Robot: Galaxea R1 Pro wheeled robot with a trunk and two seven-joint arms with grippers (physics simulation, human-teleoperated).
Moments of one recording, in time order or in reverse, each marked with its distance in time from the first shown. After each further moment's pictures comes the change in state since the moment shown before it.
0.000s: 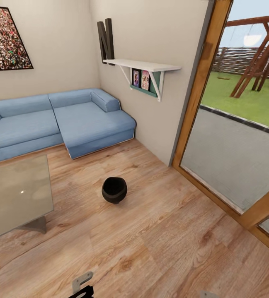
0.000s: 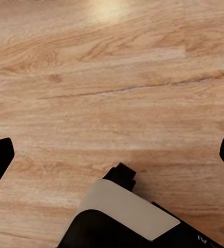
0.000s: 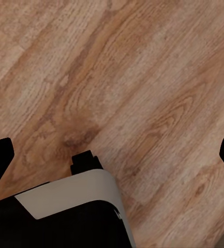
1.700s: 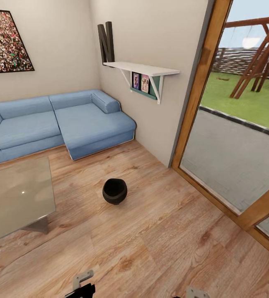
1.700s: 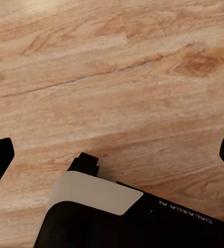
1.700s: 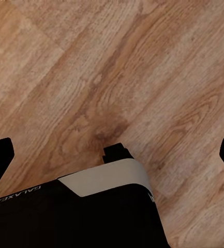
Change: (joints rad) left arm -0.014 0.077 -0.010 0.027 0.000 0.085 -0.344; right arm 0.002 0.081 0.007 -0.029 0.012 -0.002 -0.002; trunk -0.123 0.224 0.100
